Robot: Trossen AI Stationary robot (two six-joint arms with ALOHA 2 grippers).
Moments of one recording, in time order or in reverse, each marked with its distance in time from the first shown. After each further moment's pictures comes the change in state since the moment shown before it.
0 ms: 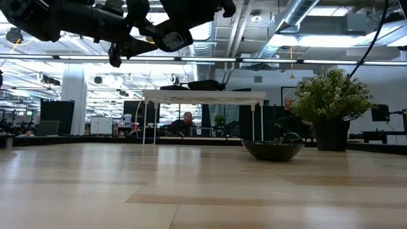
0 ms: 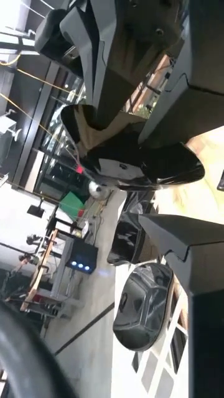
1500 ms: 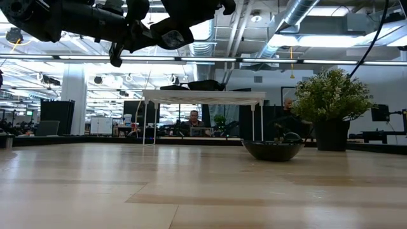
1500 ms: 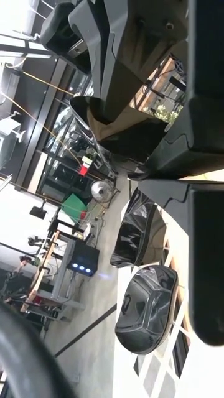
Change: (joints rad) left arm 0.002 0.000 0.000 0.022 0.017 -0.005; right arm 0.008 -0.002 0.000 0.000 0.003 -0.029
